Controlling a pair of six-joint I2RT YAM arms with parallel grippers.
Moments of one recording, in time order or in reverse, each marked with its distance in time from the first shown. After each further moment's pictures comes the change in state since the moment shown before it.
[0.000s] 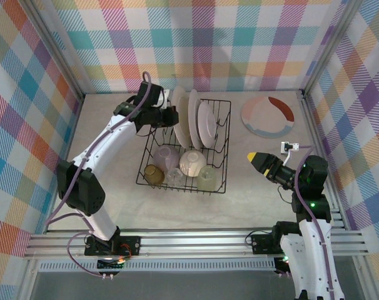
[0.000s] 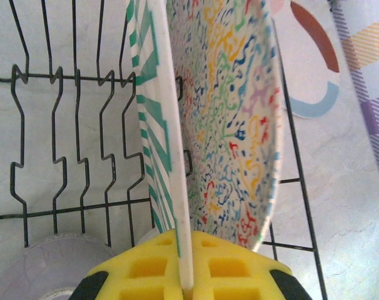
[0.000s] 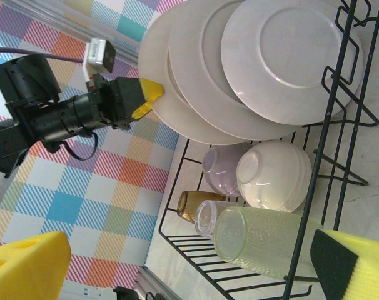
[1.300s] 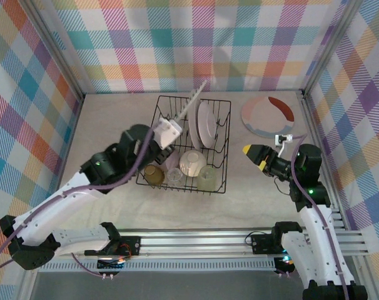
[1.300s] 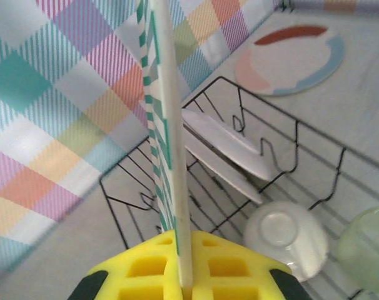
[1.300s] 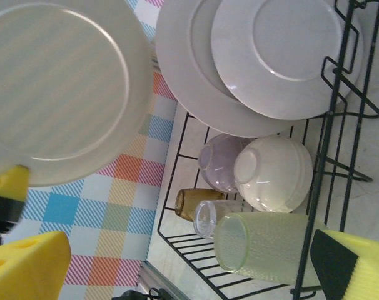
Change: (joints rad) left arm -0.509 -0.600 -0.374 0.138 -0.687 0.772; right arm 0.092 0.158 0.088 0.016 0.067 0.013
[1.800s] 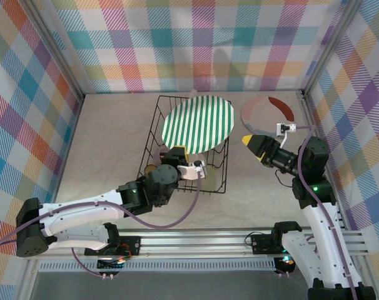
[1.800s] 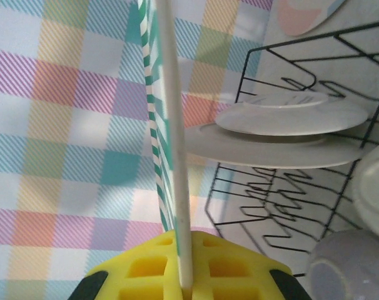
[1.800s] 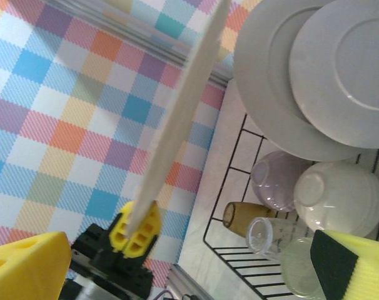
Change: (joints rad) left arm -0.271 0.026 -0.446 0.702 -0.430 0.794; right arm 0.074 0.023 0.134 0.065 -0.003 0.108
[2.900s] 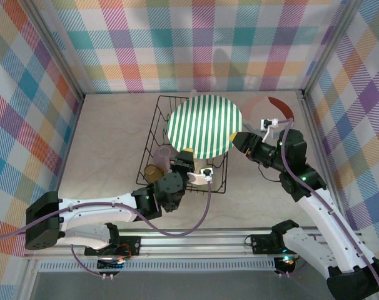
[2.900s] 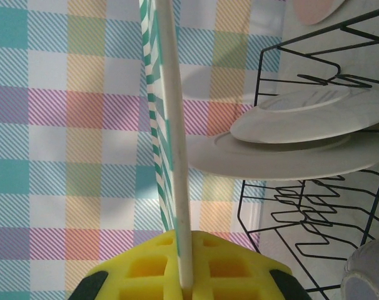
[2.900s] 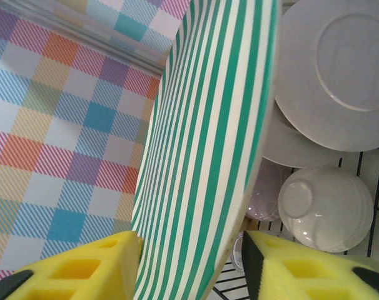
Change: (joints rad) left arm -0.045 0.101 -0.082 0.303 -0.069 0.235; right arm 0.289 0.126 0.070 -0.022 0.391 0.013
